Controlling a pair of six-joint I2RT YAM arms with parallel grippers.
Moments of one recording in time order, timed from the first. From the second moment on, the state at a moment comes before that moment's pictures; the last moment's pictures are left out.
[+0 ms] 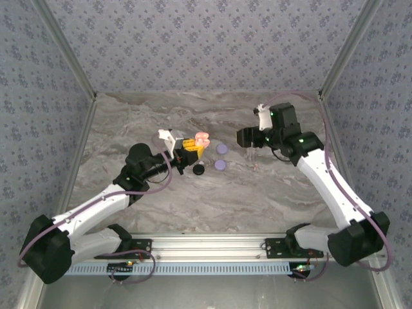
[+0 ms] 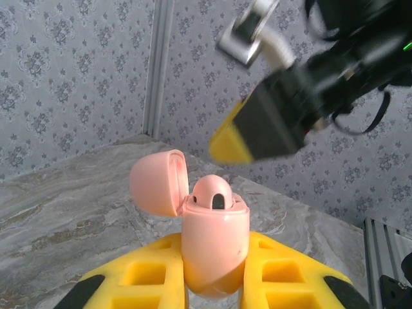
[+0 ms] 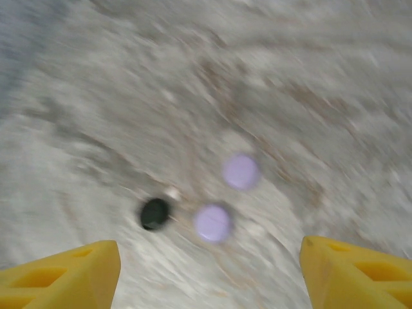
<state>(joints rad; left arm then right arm) -0.66 1.07 0.61 0.50 0.45 -0.23 0.36 1.26 1.19 -0.70 -0.20 0.19</state>
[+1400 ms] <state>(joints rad) -0.66 1.05 0.61 0.46 0.42 -0.20 0.28 1.78 1.08 -0.63 -0.05 0.19</state>
